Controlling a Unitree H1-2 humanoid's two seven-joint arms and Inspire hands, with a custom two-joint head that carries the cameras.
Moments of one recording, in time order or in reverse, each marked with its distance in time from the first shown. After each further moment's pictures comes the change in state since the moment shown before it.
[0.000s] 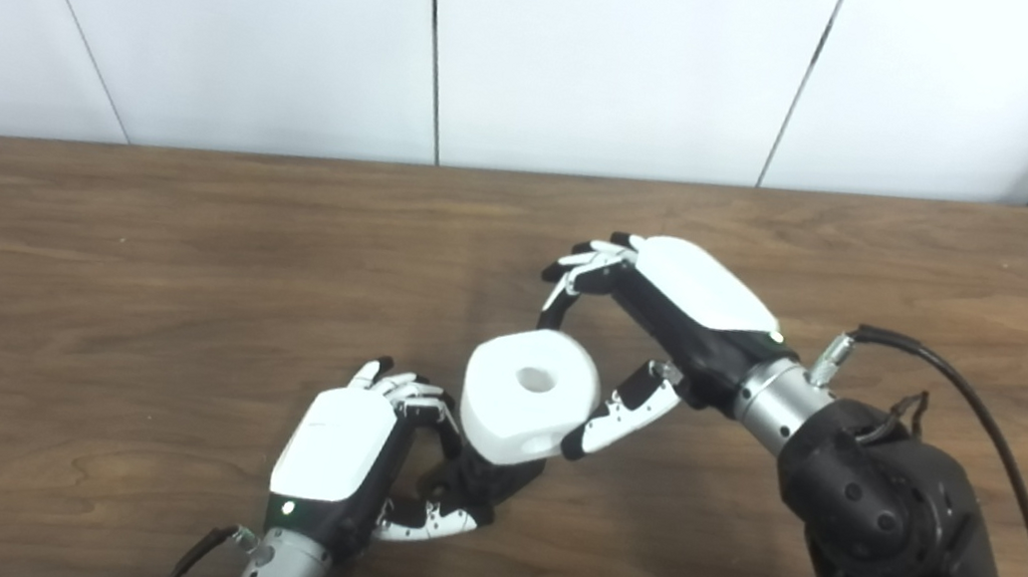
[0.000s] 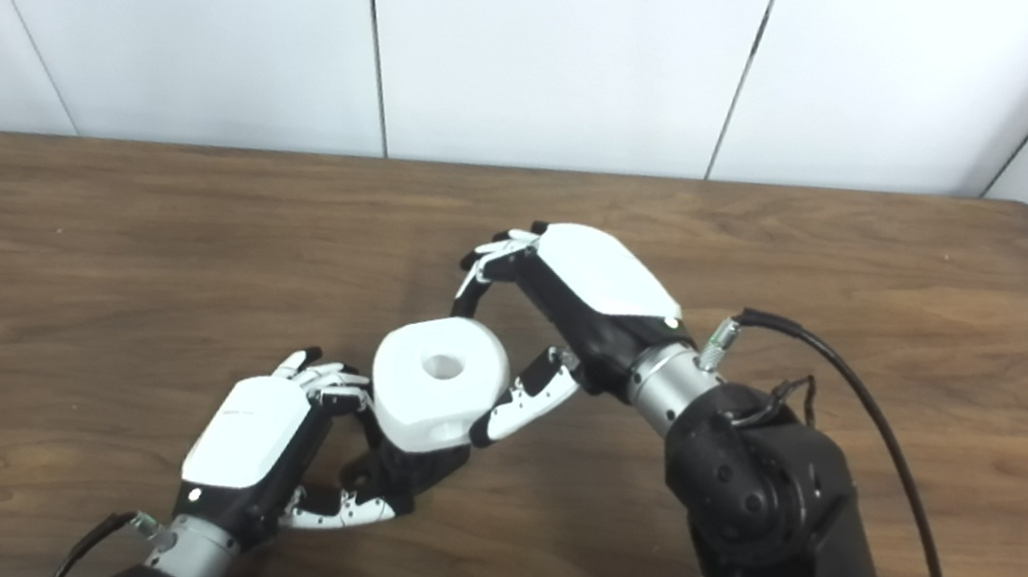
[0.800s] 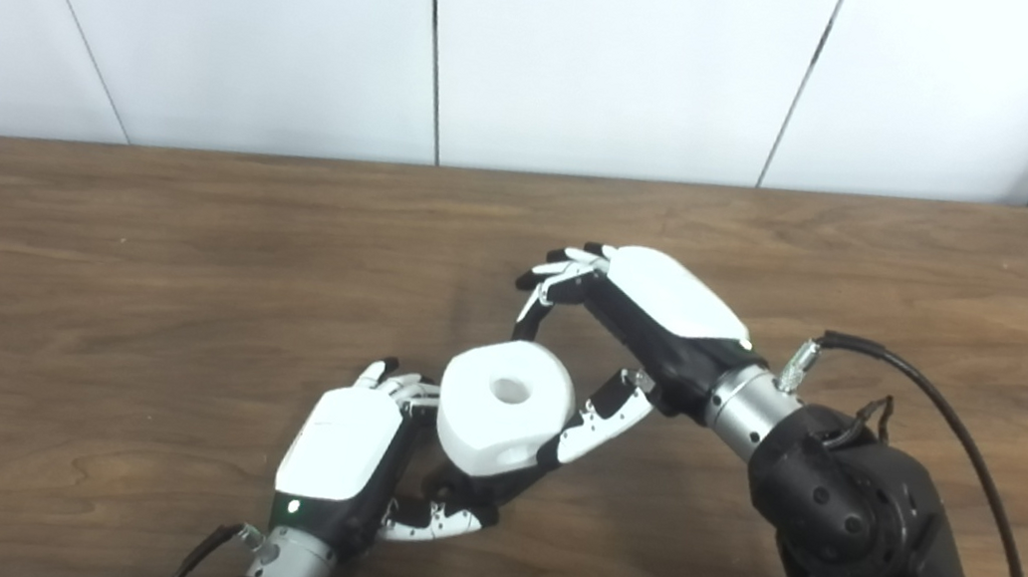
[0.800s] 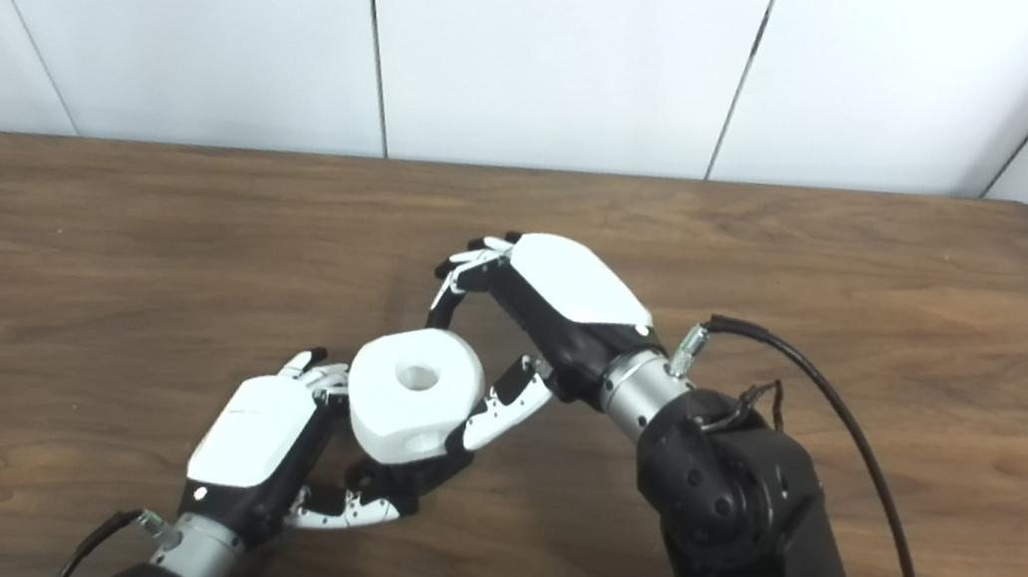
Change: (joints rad) left arm -0.006 -0.003 -0.006 0.000 0.006 0.005 -0.012; right arm 0.010 0.025 0.038 0.027 -0.005 -0.003 -0.027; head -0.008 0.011
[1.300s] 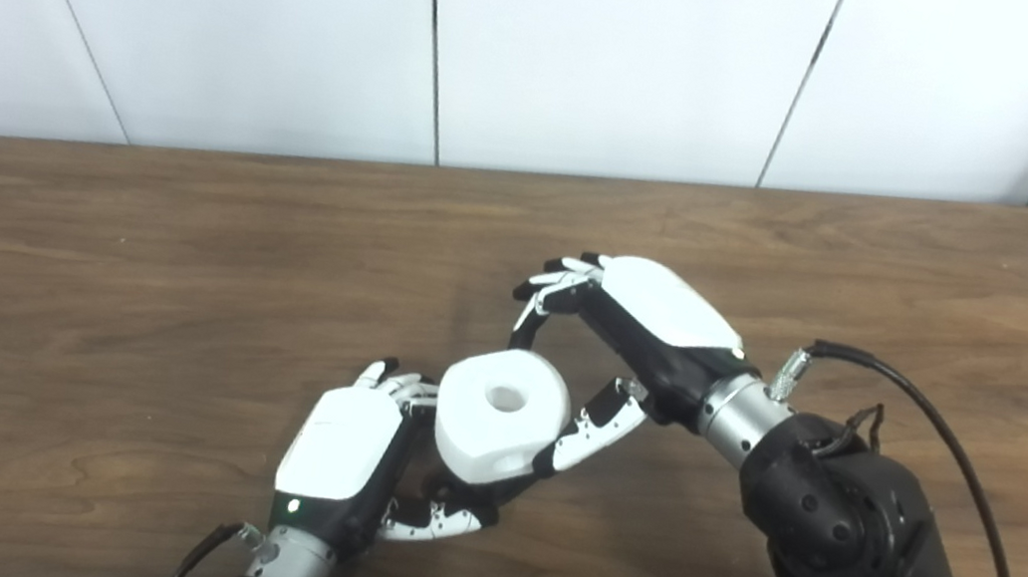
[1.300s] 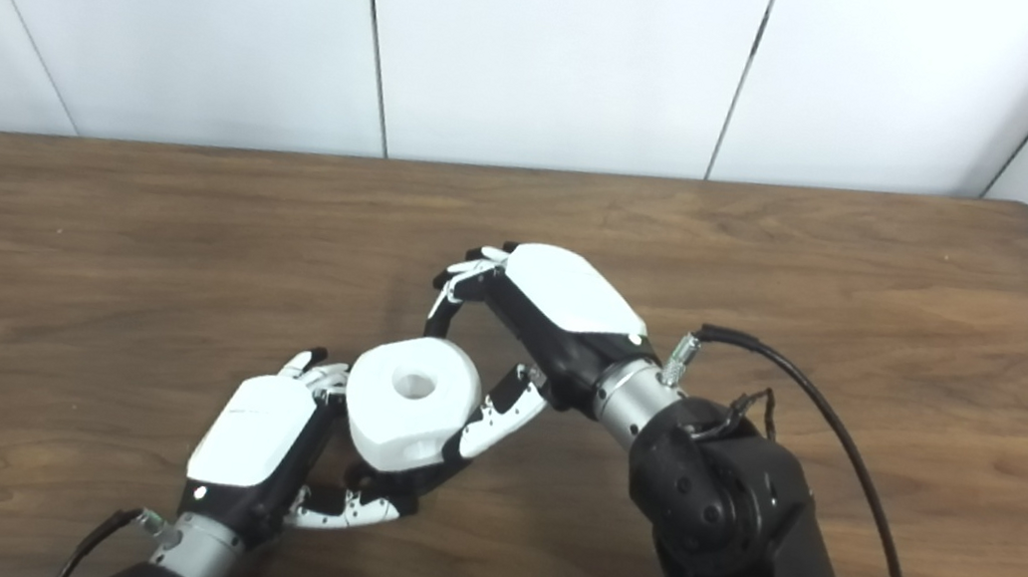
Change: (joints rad) left arm 0.000 0.001 0.004 -0.003 0.000 0.000 -0.010; right arm 0.010 0.005 0.015 0.012 -0.023 0.001 -0.005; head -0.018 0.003
